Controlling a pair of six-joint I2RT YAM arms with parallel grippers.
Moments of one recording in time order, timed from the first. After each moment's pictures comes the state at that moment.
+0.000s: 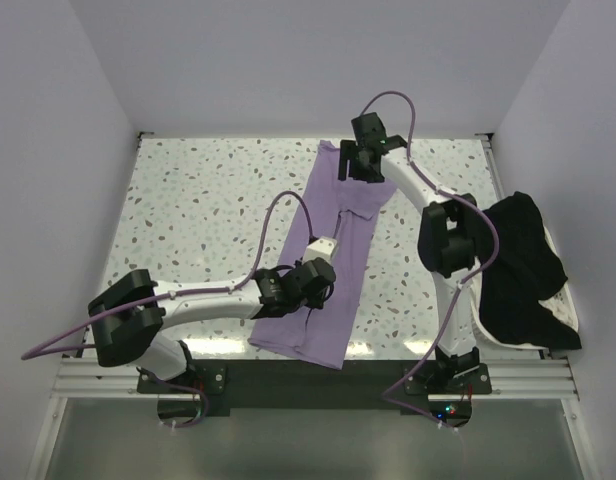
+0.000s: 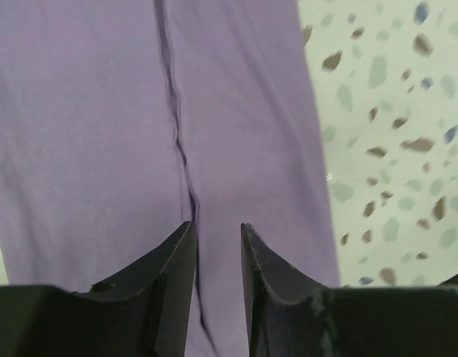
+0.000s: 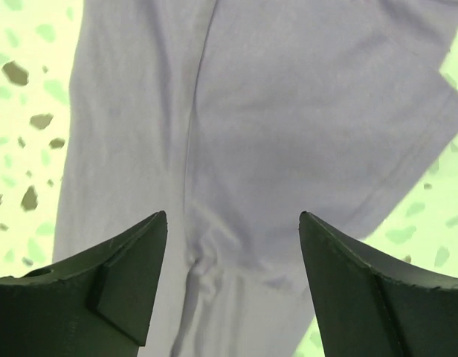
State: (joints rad) left arm -1.13 1.50 0.92 -0.25 -0.40 -0.65; right arm 0.36 2.30 2.08 -0.72 0.14 0.35
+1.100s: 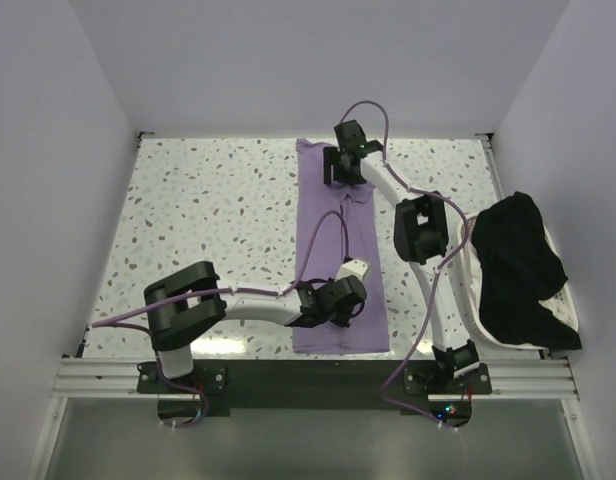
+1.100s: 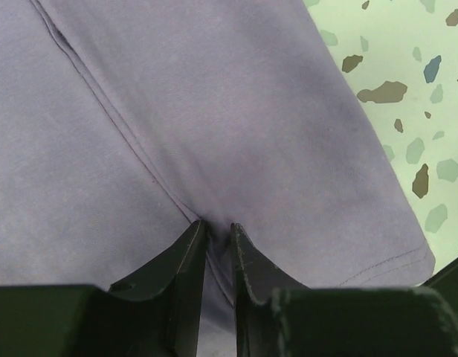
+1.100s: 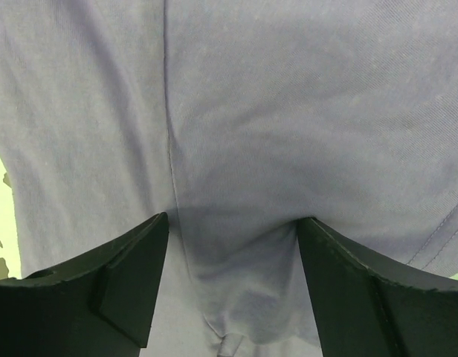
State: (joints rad) left arm -1.23 1.80 1.00 -0.12 -0.29 -0.65; right arm 0.38 2.56 2.32 -0.70 0.10 0.31
